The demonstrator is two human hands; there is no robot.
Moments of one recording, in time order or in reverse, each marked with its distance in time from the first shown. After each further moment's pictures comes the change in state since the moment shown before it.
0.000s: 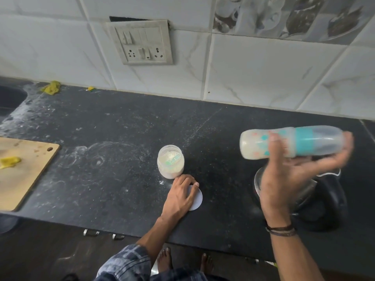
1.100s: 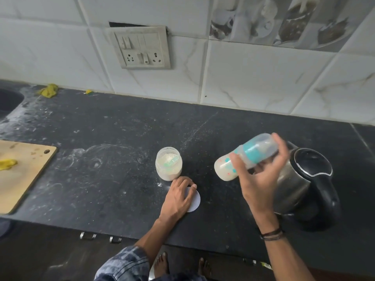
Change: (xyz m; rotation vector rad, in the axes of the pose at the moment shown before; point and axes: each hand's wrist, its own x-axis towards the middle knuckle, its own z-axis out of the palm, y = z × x) left_hand -0.001 0.004 -0.003 -0.015 0.012 -0.014; right_hand -0.024 0.007 -0.006 -0.064 -0.239 0.240
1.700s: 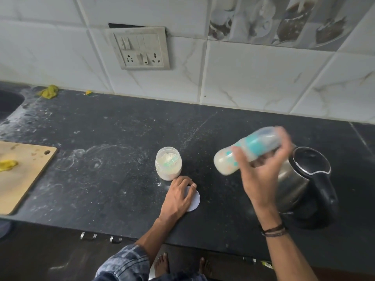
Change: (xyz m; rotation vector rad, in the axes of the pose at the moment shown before) left_hand 0.000 -0.001 0.000 -0.002 -0.003 0.007; right_hand 0.006 -0.007 0.001 0.020 -0.028 -0.024
